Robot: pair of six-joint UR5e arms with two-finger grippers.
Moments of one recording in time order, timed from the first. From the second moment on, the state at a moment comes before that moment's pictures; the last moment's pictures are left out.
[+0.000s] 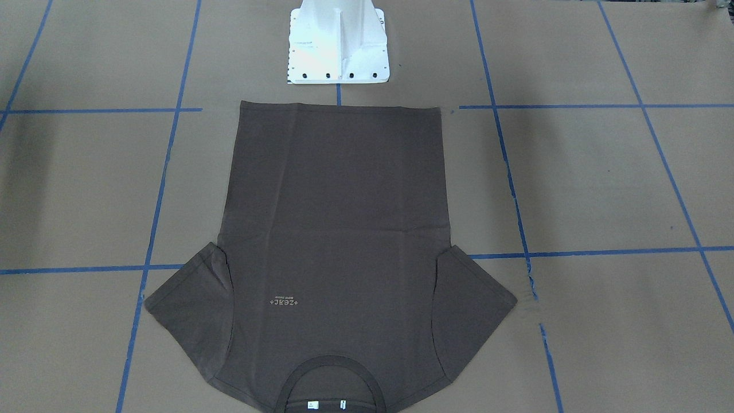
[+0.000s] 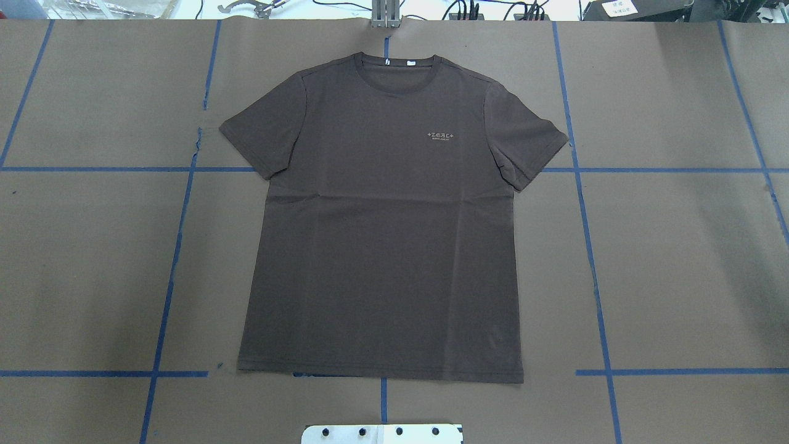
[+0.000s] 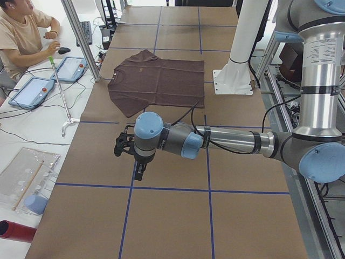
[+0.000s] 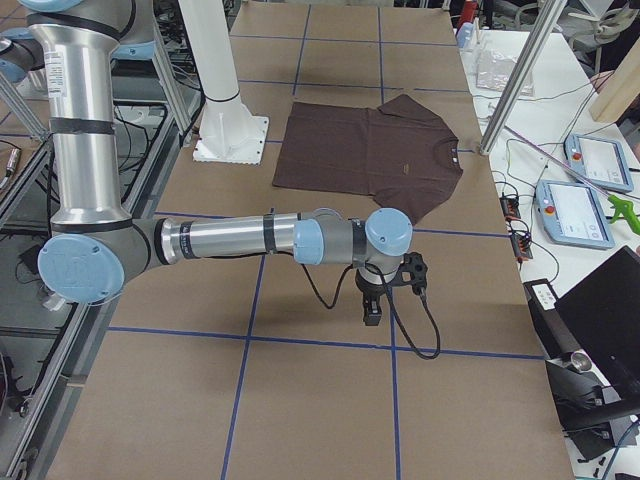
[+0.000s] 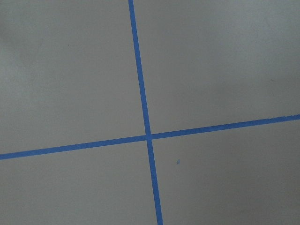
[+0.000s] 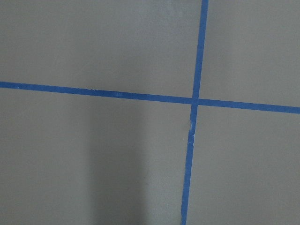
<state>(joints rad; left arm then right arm) -1.59 -1.51 -1.73 -1.77 -2.37 -0.06 1.52 -1.55 1.67 -1.66 2.39 -0.02</state>
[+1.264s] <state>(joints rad) -1.59 -1.48 -1.74 -1.80 -2.38 -0.06 1.20 -1.38 1.54 -1.24 2.36 0.51</state>
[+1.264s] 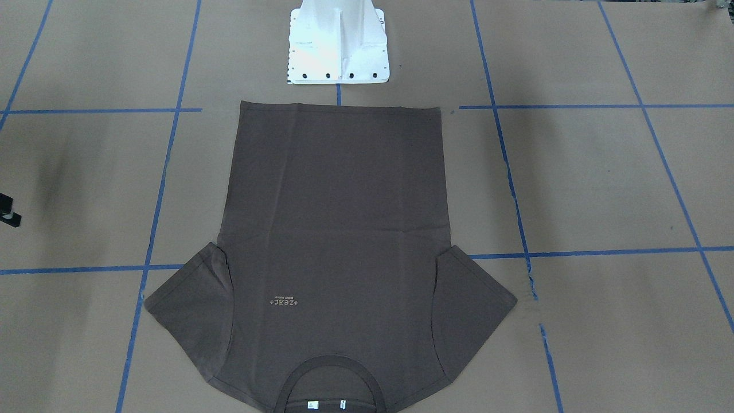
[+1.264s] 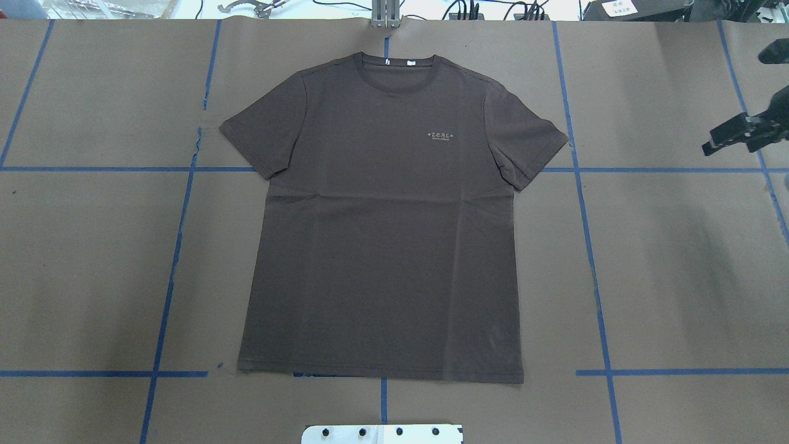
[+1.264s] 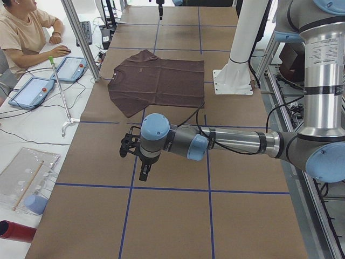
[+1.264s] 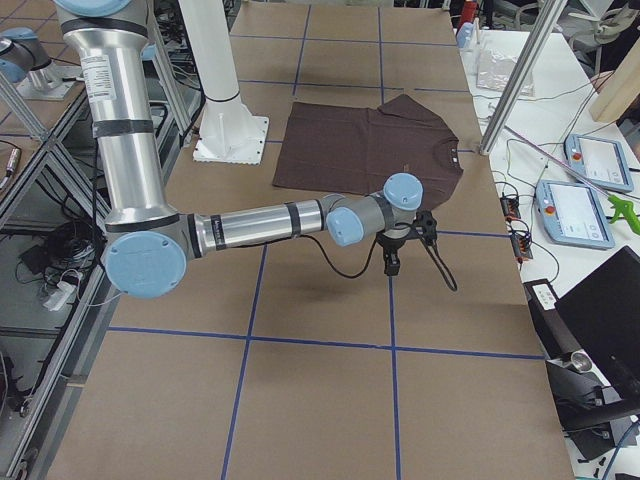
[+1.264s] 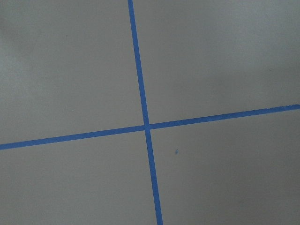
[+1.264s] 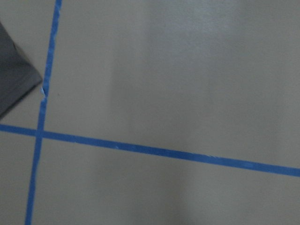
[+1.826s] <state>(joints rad) -1.59 -1.48 -1.75 -1.81 -2.38 -0.06 0.97 -1.02 1.25 -1.05 2.10 1.10</state>
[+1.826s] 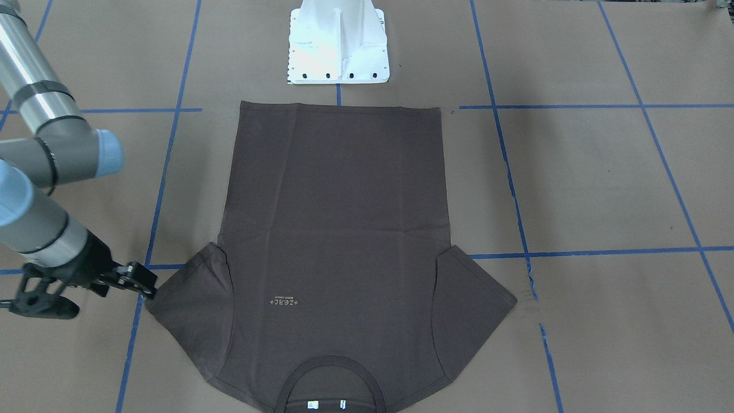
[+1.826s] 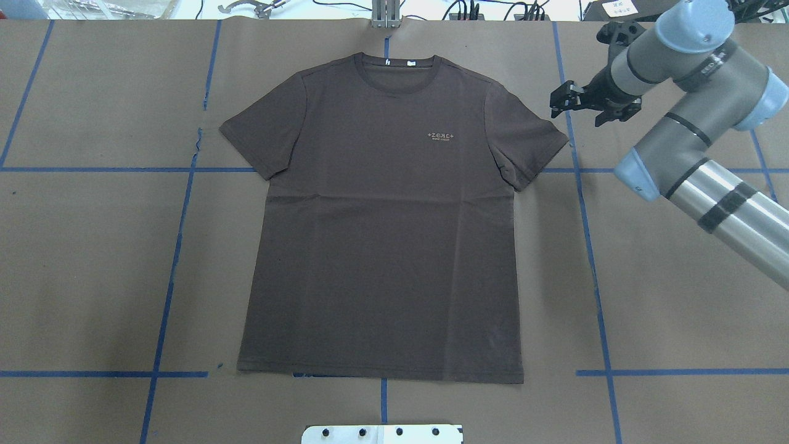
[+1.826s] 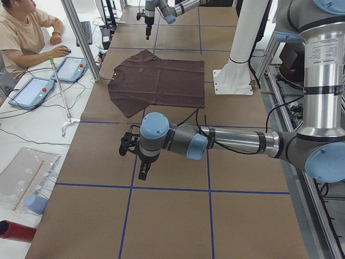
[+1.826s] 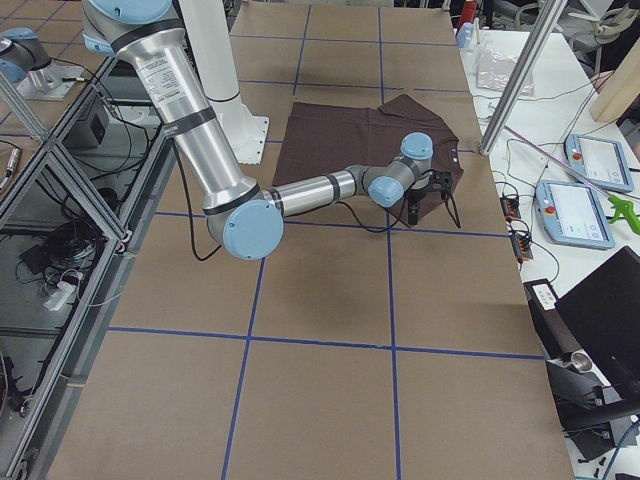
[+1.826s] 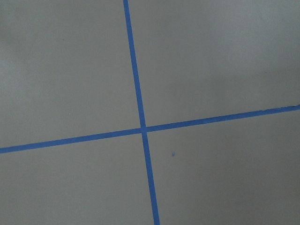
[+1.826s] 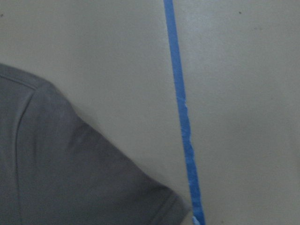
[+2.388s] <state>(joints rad) -1.59 -1.48 -1.75 -1.82 -2.38 -0.06 0.95 -0.95 1.13 -1.03 2.07 1.24</state>
